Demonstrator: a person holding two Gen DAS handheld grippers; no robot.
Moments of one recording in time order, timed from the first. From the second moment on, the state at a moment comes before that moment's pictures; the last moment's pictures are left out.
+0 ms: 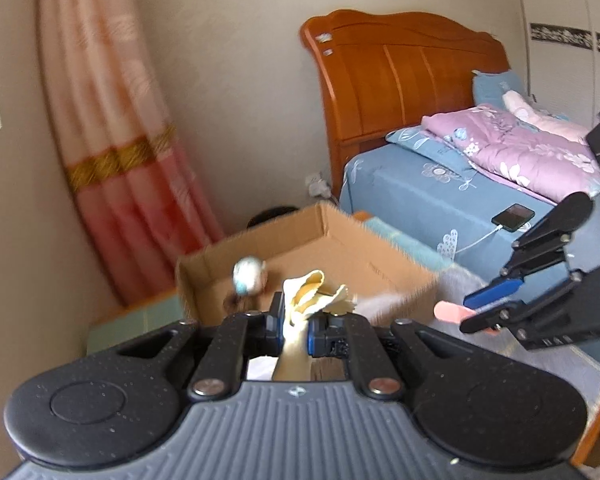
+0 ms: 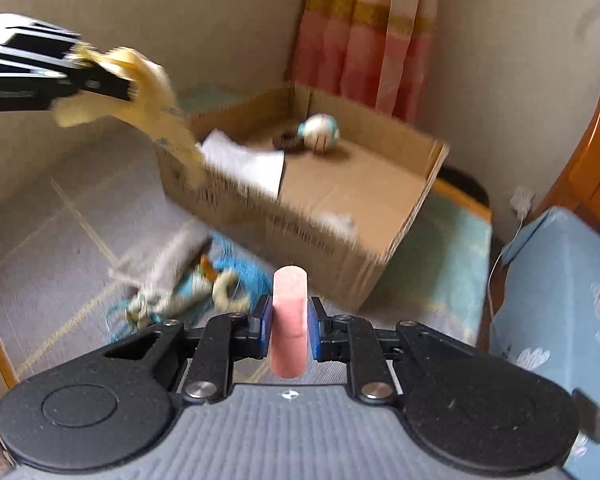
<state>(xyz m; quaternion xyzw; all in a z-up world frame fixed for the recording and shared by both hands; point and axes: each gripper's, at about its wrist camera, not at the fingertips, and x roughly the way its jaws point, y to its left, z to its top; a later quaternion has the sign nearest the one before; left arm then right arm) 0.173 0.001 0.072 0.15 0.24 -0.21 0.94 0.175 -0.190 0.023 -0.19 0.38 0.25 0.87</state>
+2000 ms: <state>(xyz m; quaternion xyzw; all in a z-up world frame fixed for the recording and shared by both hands) 0.122 0.060 0.016 0.05 0.30 -0.06 0.95 0.224 -0.169 0.021 -0.08 0.37 0.13 0.91</state>
